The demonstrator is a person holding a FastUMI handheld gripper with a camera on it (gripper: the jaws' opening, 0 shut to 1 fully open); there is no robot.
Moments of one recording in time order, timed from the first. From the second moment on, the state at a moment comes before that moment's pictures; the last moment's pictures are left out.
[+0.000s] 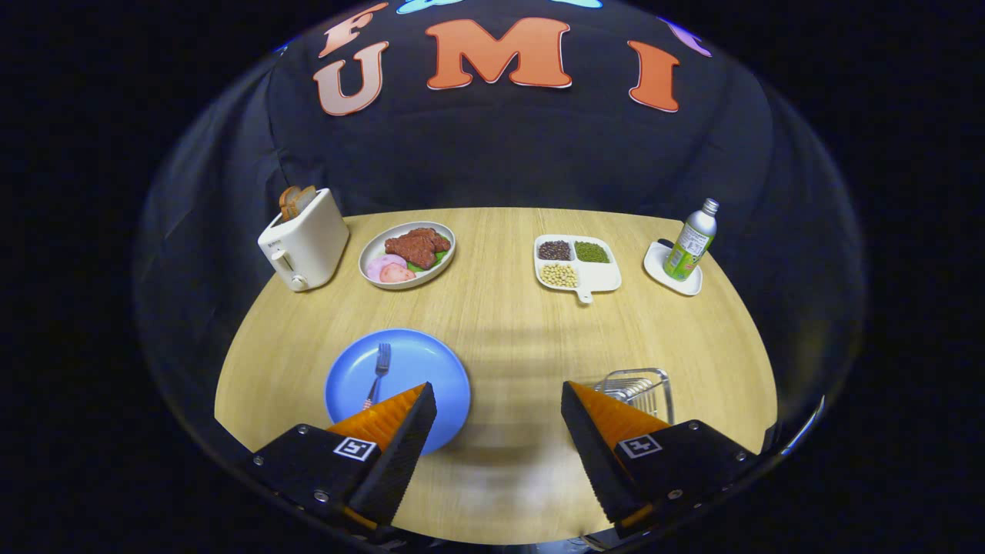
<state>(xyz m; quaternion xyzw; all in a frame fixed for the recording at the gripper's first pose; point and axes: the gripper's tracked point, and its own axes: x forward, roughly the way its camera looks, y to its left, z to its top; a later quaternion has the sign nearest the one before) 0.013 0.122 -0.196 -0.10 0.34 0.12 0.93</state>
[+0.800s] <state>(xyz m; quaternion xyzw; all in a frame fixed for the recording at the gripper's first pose) -0.015 0.235 -0.323 -0.09 0.35 0.17 0.92</state>
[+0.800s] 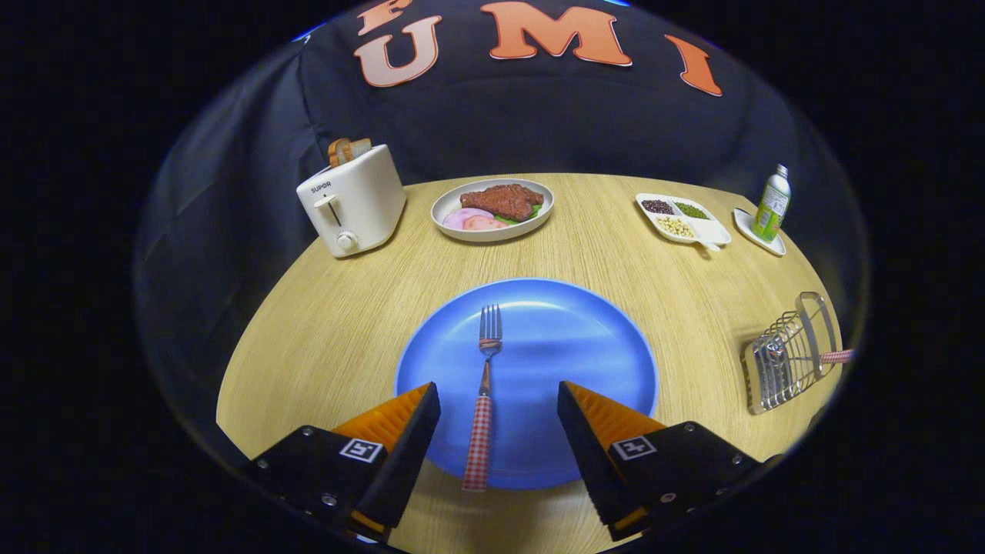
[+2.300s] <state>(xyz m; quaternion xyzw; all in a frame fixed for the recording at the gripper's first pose) -0.014 0.043 -0.191 -0.09 0.42 0.11 0.89</state>
